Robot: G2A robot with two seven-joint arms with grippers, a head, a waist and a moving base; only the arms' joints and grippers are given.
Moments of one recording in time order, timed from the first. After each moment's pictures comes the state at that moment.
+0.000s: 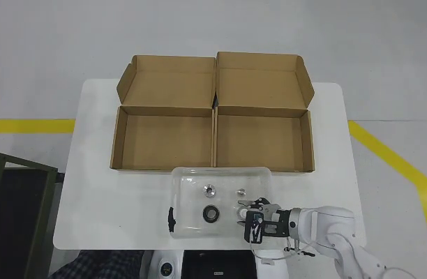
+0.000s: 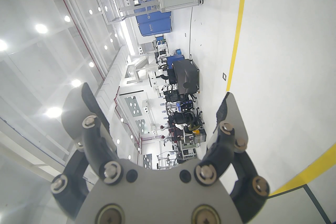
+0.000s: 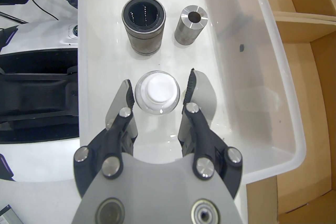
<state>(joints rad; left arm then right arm) -0.01 -0.37 -0.75 -1.25 2.03 -0.40 0.22 -1.62 -1.05 1.28 -2.08 -1.59 -0.96 0.33</state>
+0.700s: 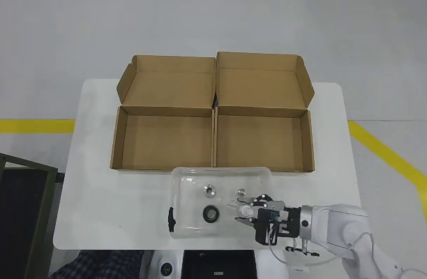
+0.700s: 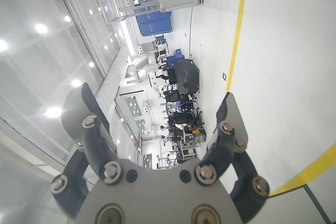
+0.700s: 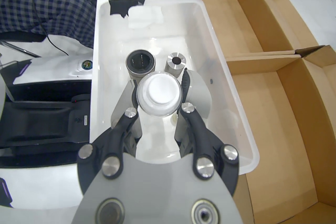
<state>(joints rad) -0.01 -0.37 -0.75 -1.25 2.03 -0.40 0.22 -1.64 -1.03 1.37 -2.14 -1.41 -0.97 0.18</state>
